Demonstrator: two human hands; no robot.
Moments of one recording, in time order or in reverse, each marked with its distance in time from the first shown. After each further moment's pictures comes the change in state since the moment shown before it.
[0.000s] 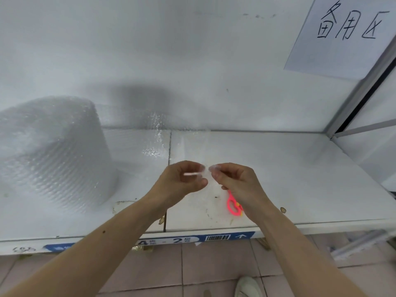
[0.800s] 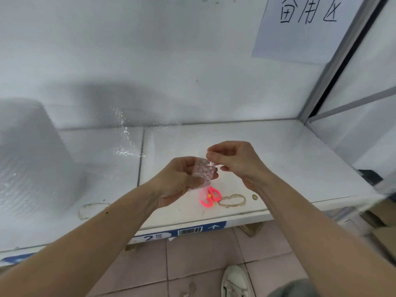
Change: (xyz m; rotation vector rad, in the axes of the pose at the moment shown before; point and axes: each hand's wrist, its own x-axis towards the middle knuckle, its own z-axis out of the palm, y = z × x) left_hand 0.029 0.014 0.067 -0.353 -0.297 -0.127; right_hand 0.017 -0.018 -0.073 -0.099 0.040 0.088
